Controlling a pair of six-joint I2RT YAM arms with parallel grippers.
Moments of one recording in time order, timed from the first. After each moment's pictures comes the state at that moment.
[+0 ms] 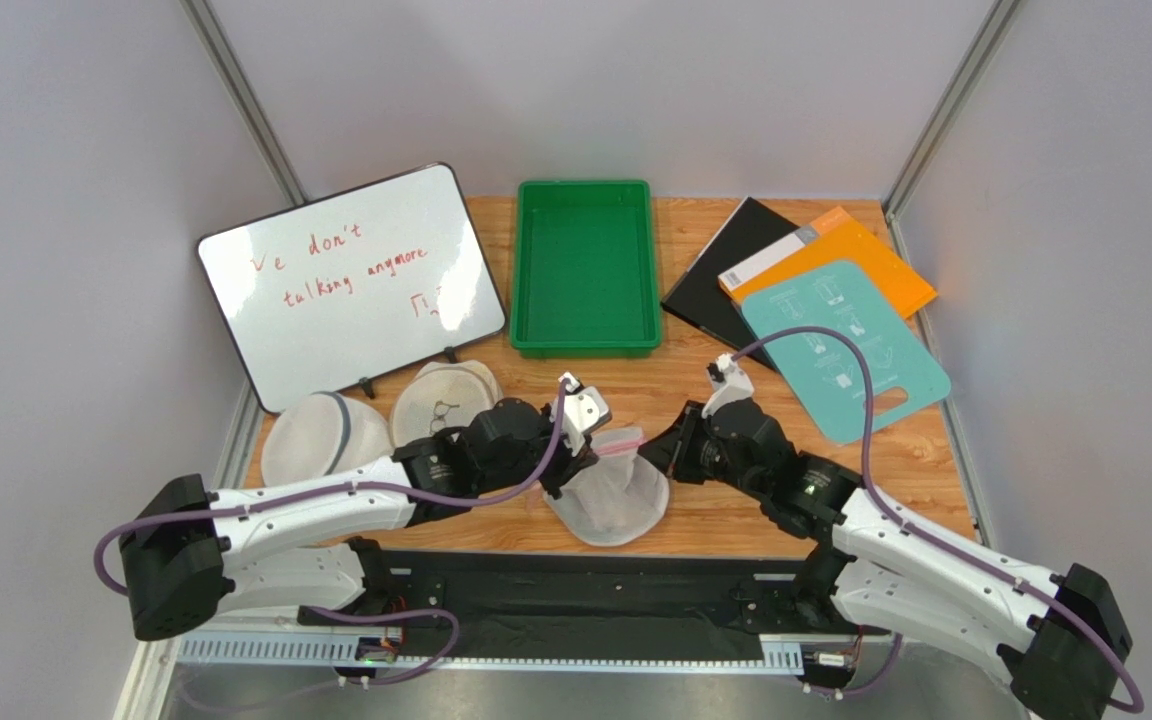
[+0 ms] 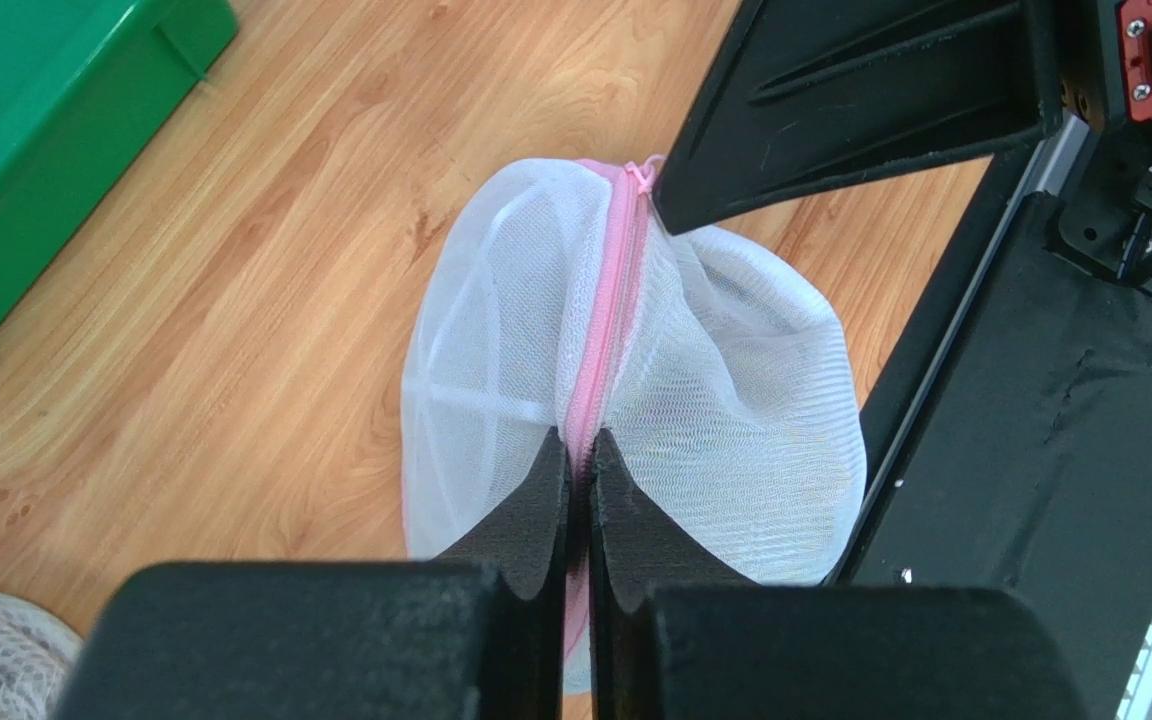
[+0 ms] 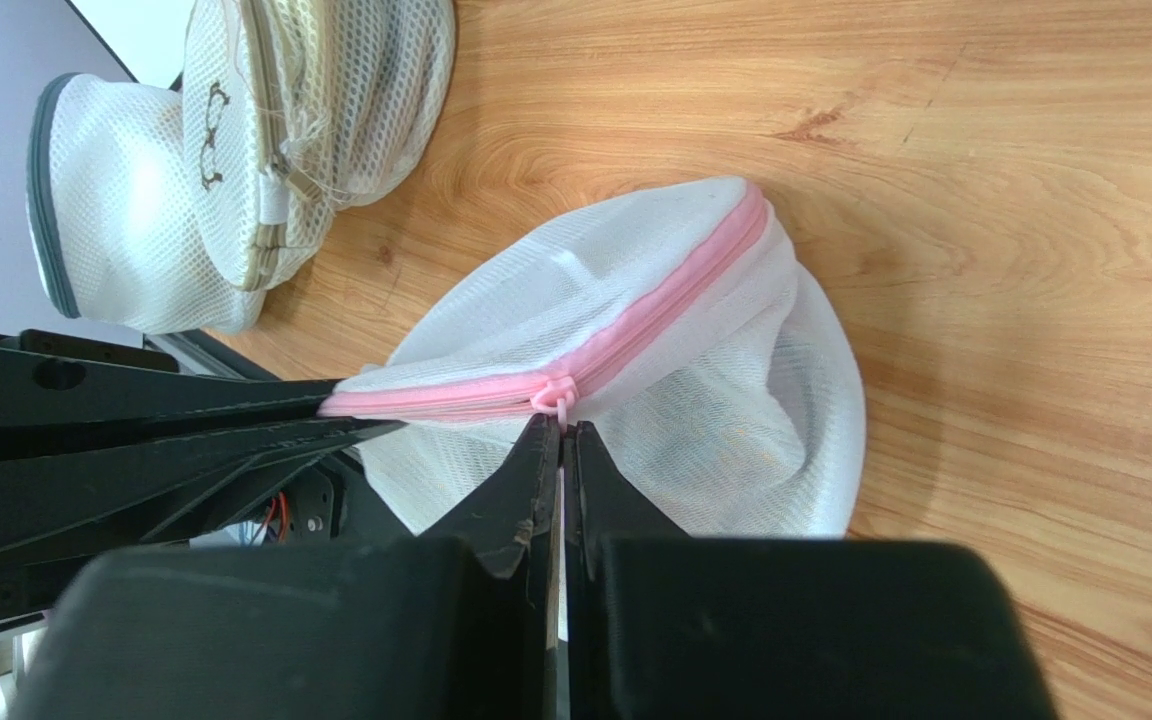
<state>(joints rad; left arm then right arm) -1.07 1.13 0.63 0.02 0.01 -0.06 0.86 0.83 0.49 -0.20 0.08 0.91</state>
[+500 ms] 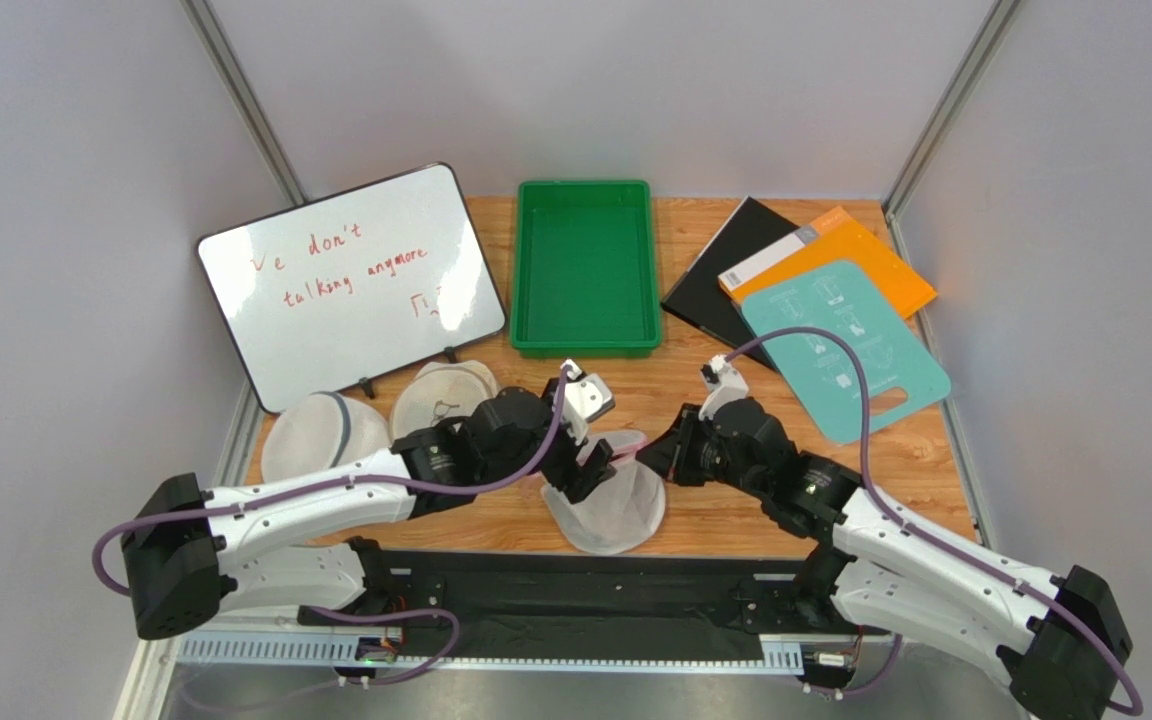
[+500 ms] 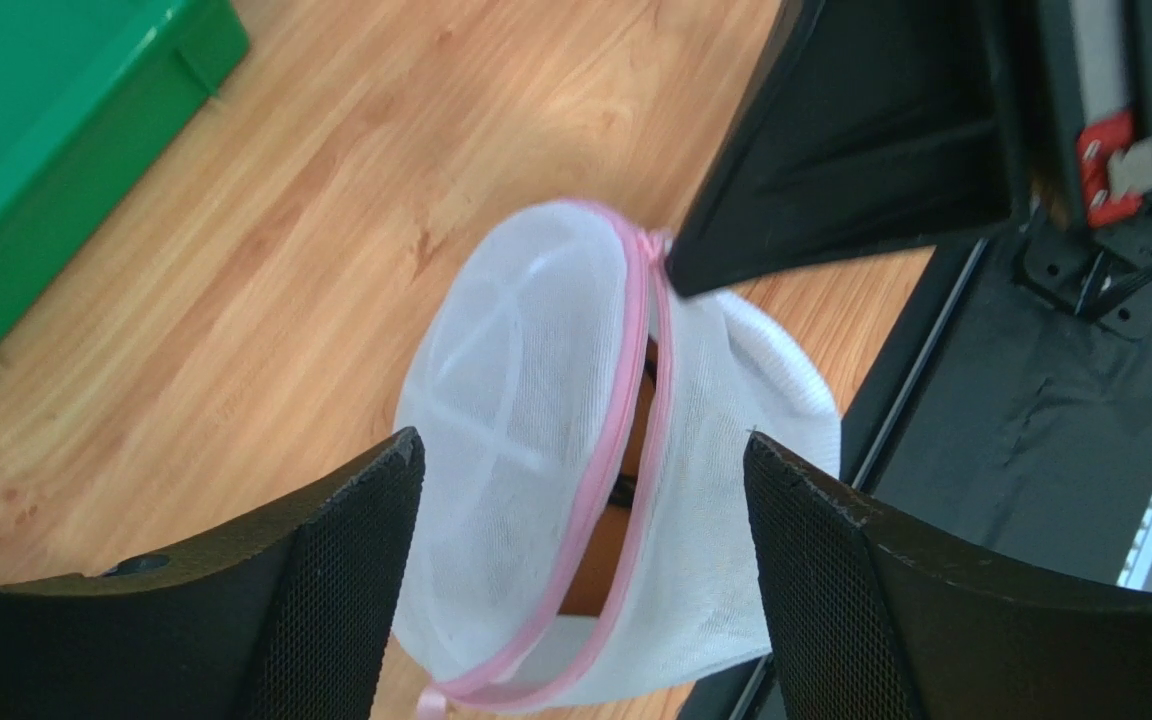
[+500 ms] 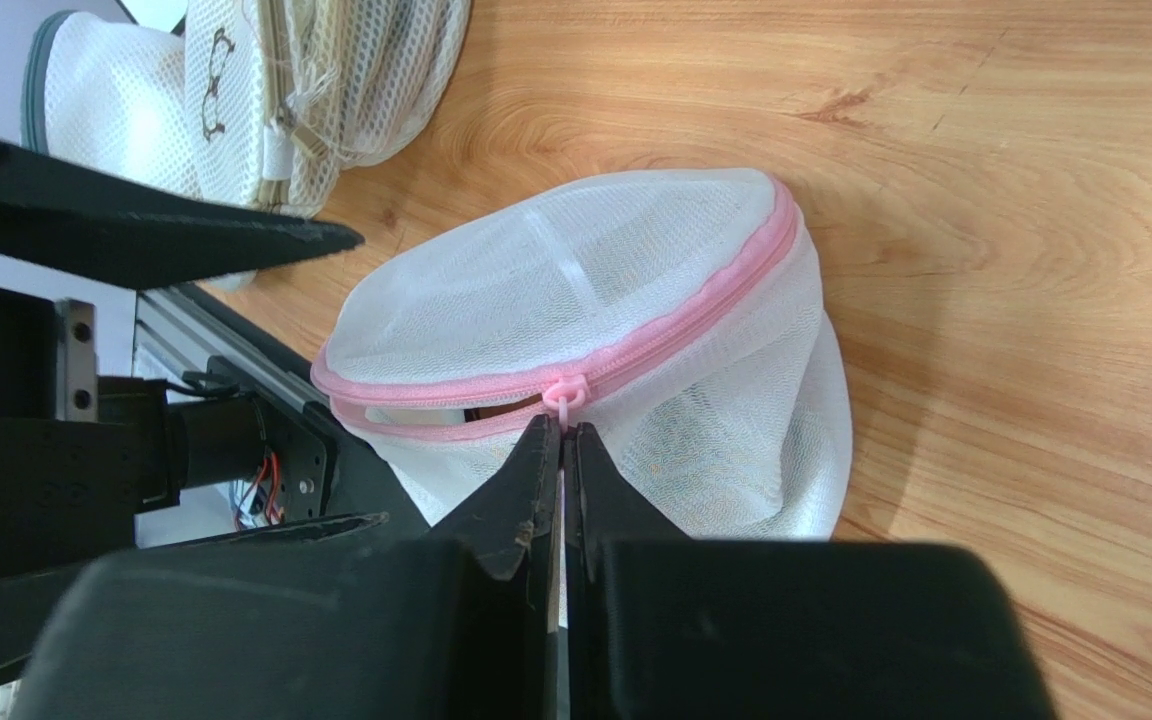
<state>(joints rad) -1.07 1.11 0.67 -0.05 0.01 -0.10 0.85 0.82 0.49 -0.20 0.02 0.86</state>
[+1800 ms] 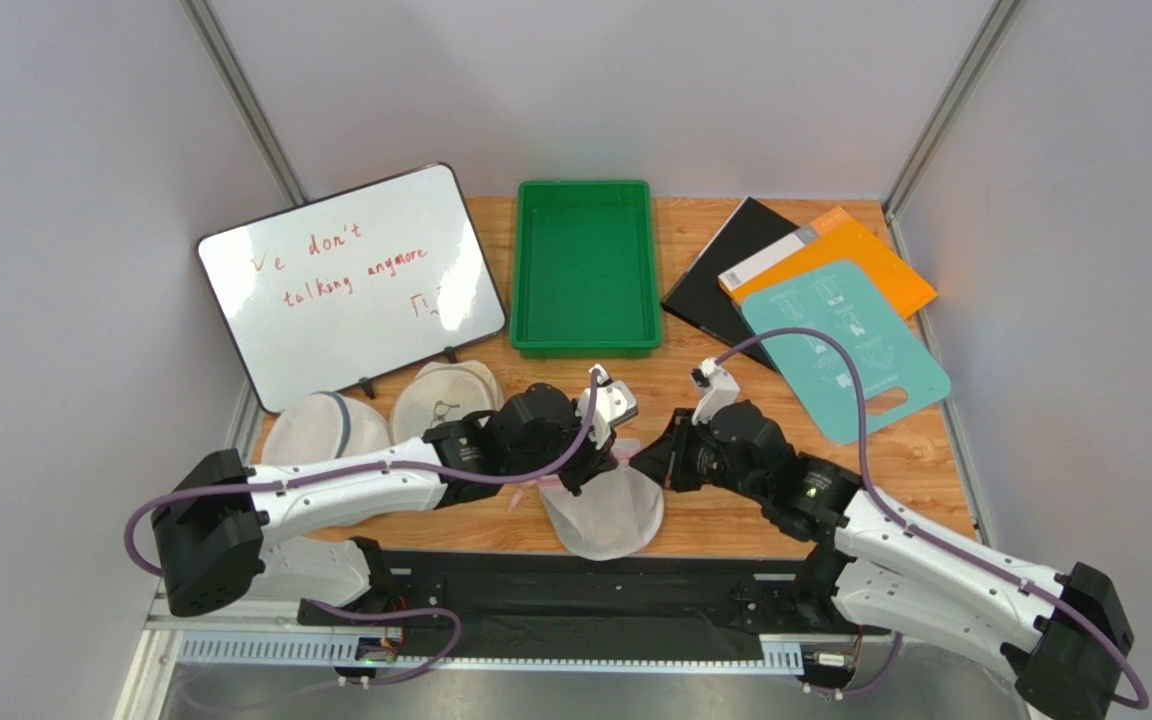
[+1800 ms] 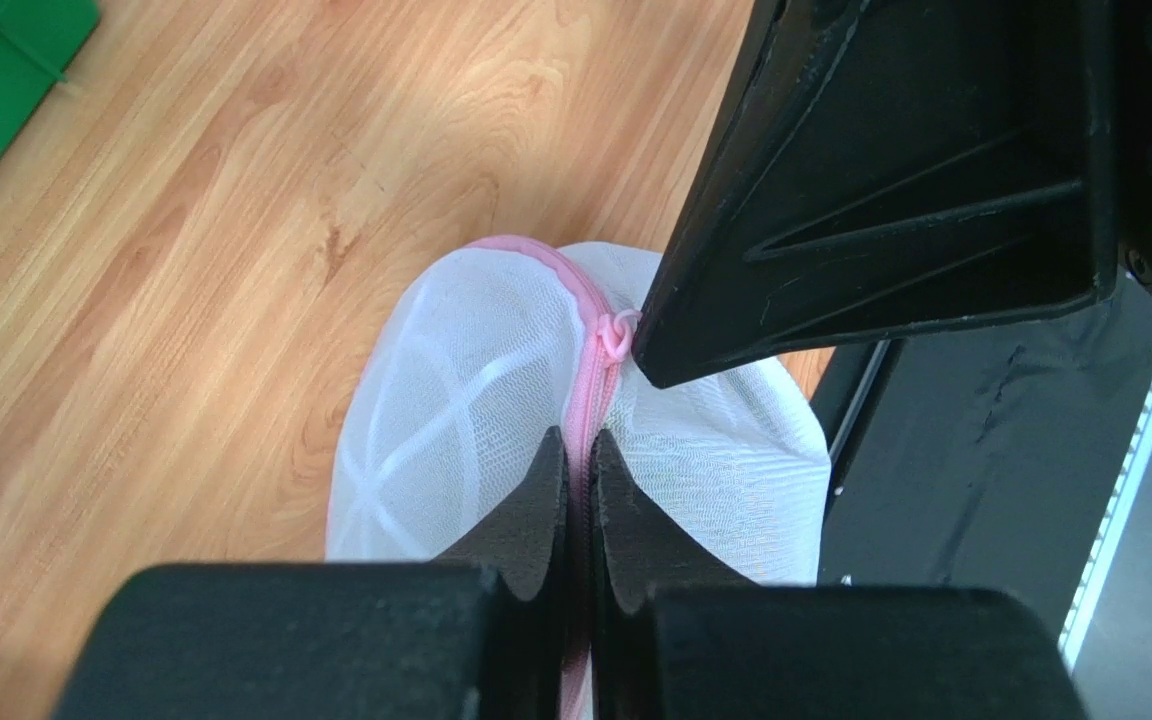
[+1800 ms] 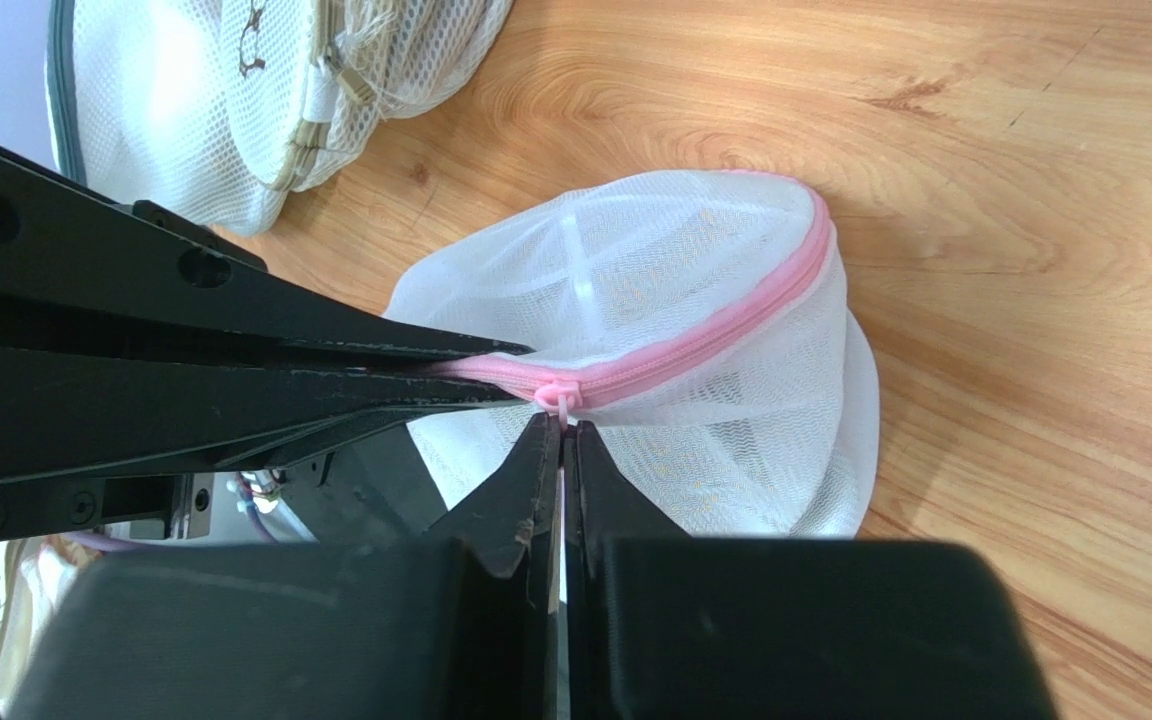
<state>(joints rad) -1.07 1.26 0.74 -0.03 0.10 -0.10 0.89 0.82 0.50 -0.20 -0.01 0.82</state>
